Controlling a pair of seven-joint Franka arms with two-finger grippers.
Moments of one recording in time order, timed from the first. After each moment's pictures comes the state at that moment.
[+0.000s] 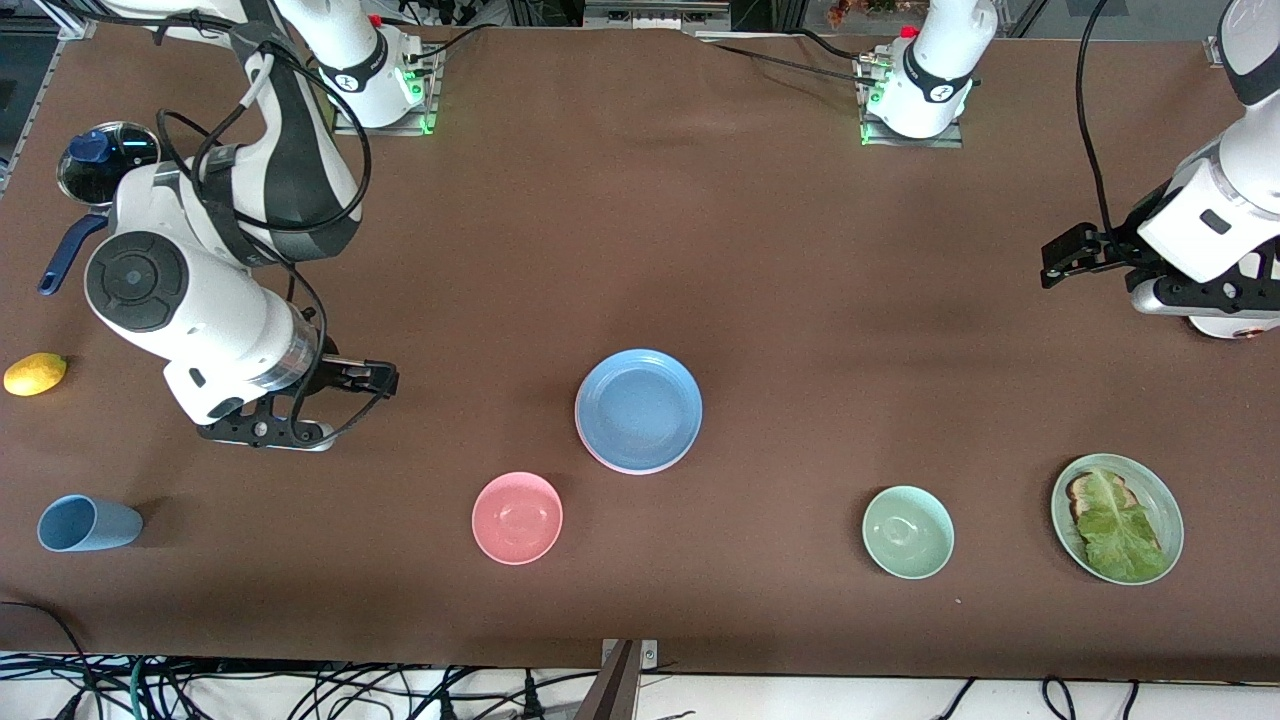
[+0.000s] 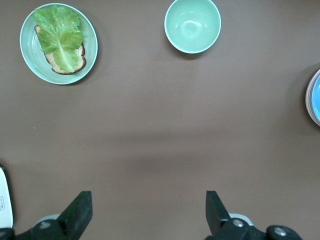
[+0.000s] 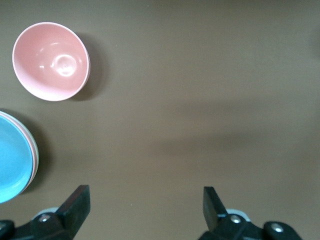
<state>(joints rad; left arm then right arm) -0.04 0.05 -0.01 -1.65 0.00 1.65 -0.02 0.34 0.47 -0.12 -1.34 0.06 1.76 0.30</state>
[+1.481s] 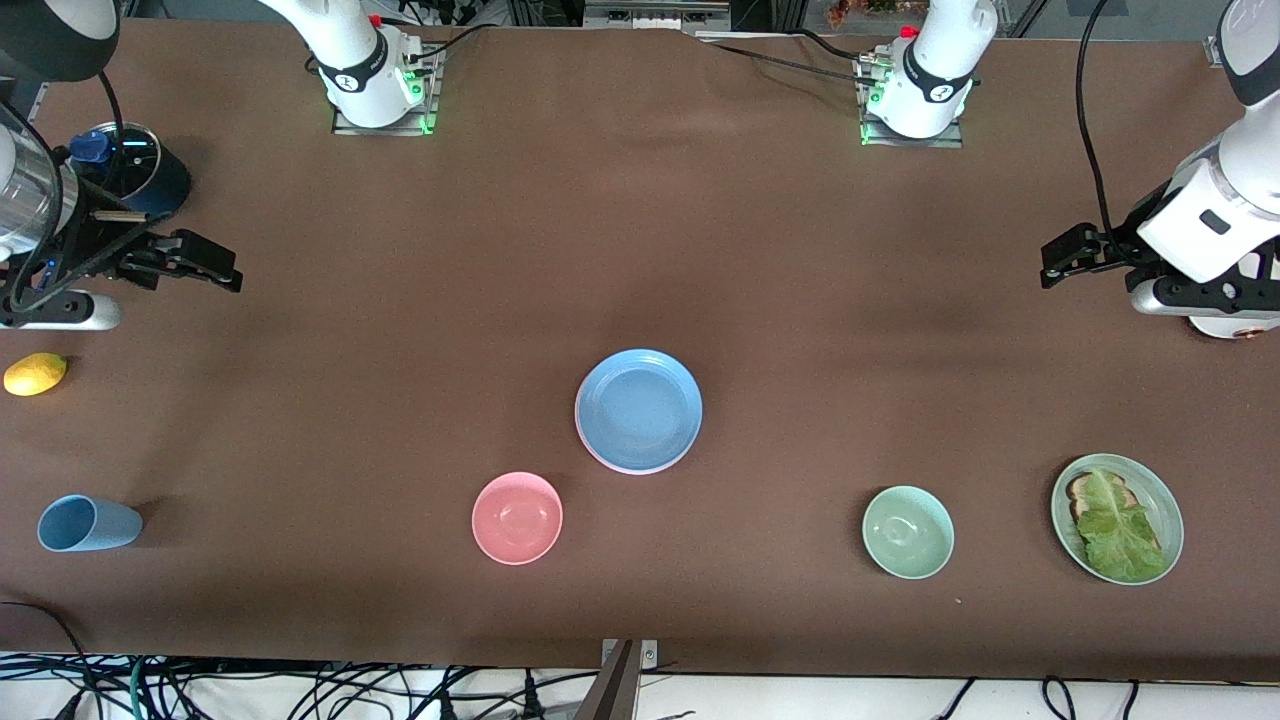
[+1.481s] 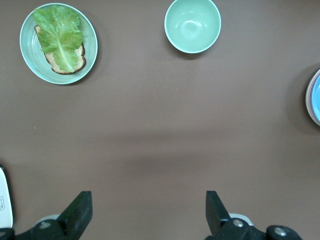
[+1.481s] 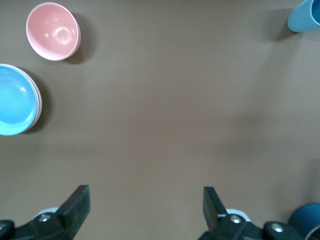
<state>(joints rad) -0.04 0.05 -0.01 -1.65 0.00 1.65 -0.02 0.21 0.16 -0.13 -1.42 0.06 1.51 0.10</state>
